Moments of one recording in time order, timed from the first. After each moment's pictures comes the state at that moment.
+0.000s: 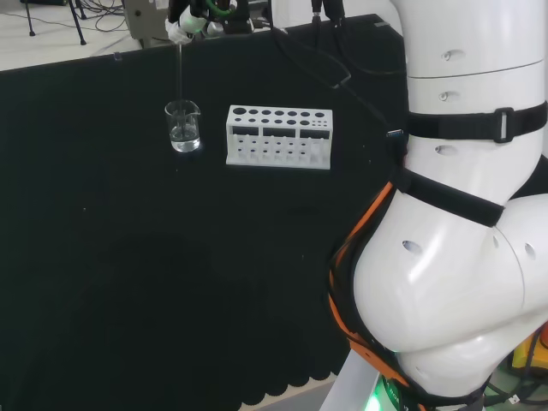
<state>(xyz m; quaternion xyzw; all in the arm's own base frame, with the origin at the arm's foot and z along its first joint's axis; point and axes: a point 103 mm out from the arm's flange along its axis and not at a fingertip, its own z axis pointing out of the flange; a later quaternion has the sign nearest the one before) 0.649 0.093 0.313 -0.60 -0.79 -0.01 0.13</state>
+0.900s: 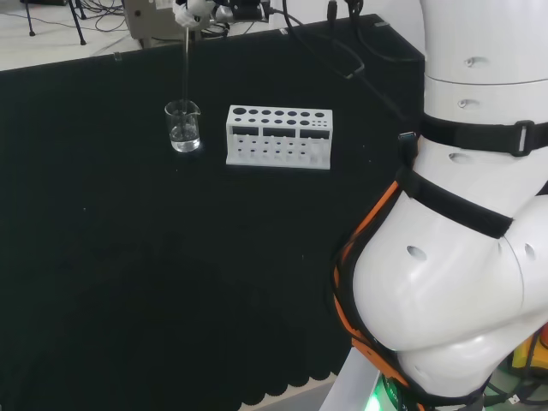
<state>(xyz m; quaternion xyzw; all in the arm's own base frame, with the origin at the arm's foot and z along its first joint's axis) 0.628 0.078 0.348 -0.61 -0.78 -0.03 0.12</state>
